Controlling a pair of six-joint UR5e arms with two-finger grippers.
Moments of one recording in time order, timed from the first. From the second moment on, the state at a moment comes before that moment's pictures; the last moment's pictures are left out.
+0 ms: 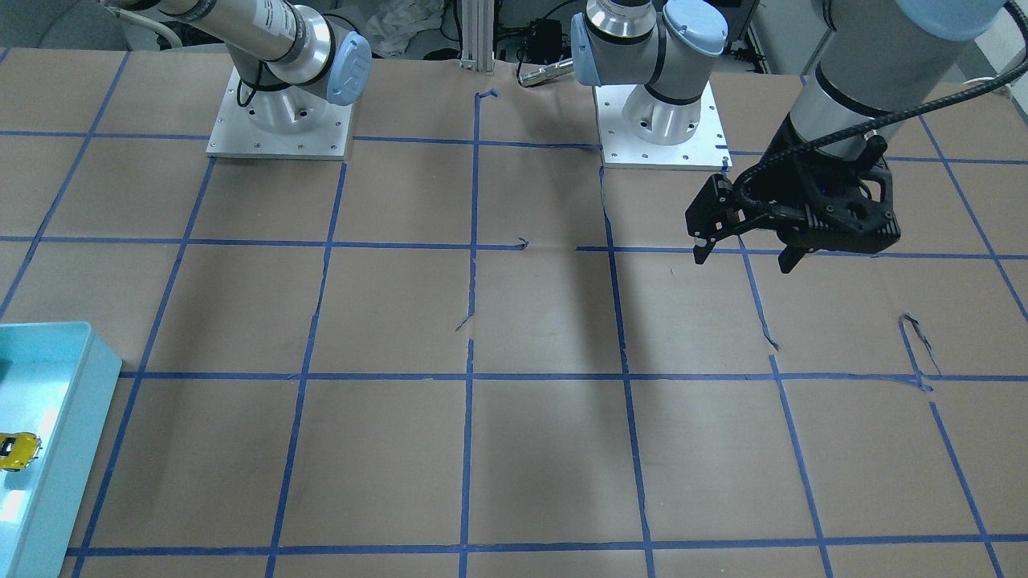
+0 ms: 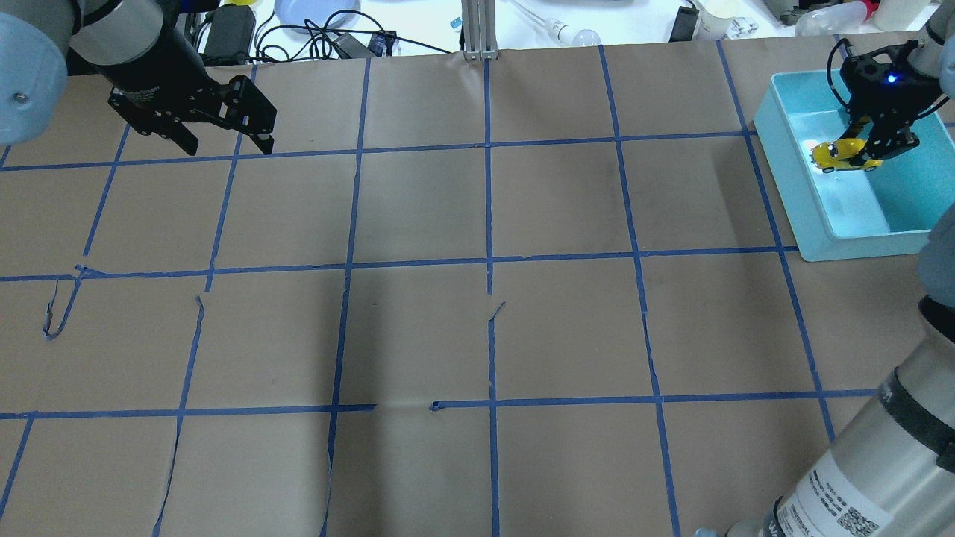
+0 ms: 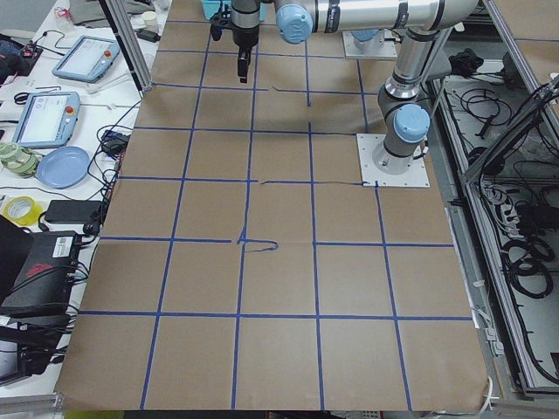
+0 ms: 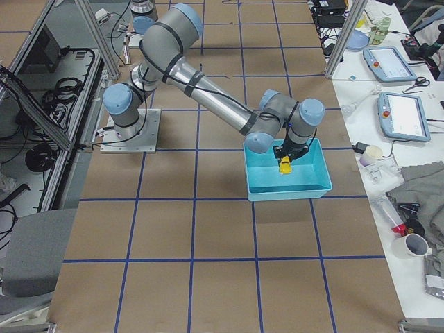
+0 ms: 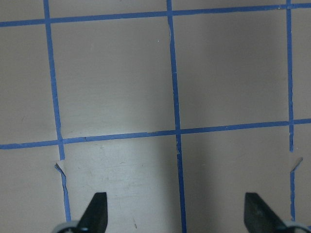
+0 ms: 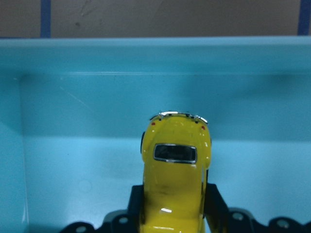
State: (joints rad) left arm -1.47 -1.64 -1.53 -1.47 1.53 0.16; right arm 1.06 -0.91 1.30 -1.90 -1.57 -2.16
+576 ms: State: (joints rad) left arm -1.48 -1.64 -1.53 -1.47 1.56 0.16; right arm 1.02 -0.90 1.37 -1.93 -1.55 -2.26
